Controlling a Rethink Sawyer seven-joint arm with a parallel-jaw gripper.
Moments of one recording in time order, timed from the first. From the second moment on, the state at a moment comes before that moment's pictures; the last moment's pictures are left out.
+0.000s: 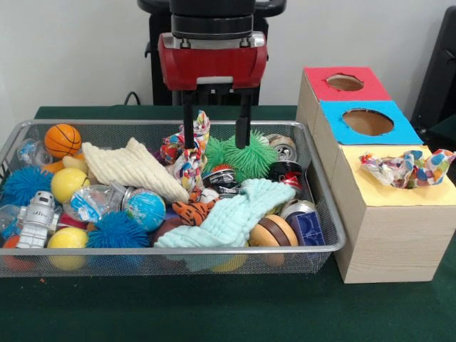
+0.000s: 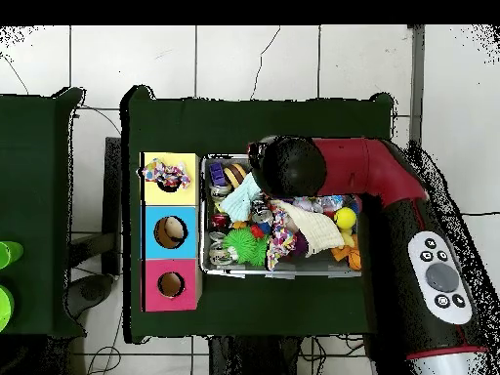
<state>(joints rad) -0.57 -0.74 0.48 1.47 -0.42 0.74 1.65</state>
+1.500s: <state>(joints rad) -0.65 -0.67 0.47 1.58 -0.50 0.76 1.65</state>
